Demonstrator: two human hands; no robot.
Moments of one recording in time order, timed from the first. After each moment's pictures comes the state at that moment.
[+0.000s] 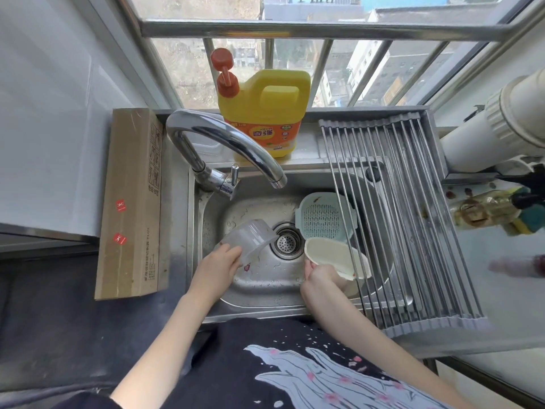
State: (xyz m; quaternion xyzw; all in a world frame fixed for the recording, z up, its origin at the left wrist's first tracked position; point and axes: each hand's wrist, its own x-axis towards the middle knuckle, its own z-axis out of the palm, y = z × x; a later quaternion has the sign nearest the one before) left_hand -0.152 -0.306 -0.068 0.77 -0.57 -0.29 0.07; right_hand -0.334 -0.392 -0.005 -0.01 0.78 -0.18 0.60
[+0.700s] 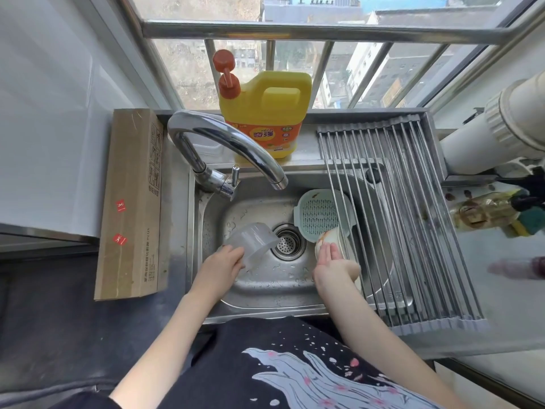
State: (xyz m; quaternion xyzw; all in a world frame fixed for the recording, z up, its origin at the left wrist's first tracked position) left_hand -0.154 -0.309 -0.069 0.75 -0.57 -0.31 0.07; right_hand -0.342 -0.410 0.005 -0.03 0.81 -0.25 0.52
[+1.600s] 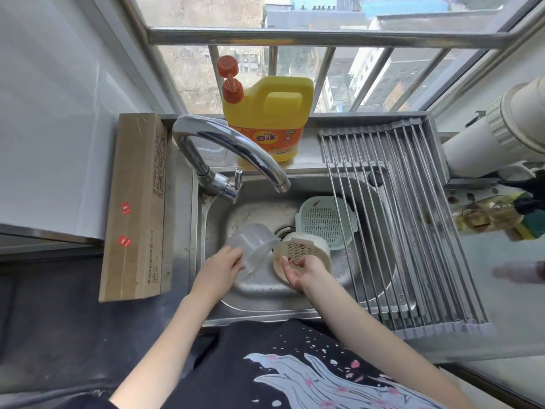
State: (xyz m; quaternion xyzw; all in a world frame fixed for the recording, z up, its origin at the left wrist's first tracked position) left_hand -0.151 -0.309 -0.064 0.77 -0.54 -0.33 0.10; right_hand -0.313 -0.413 -0.032 0.19 0.67 -0.22 0.69
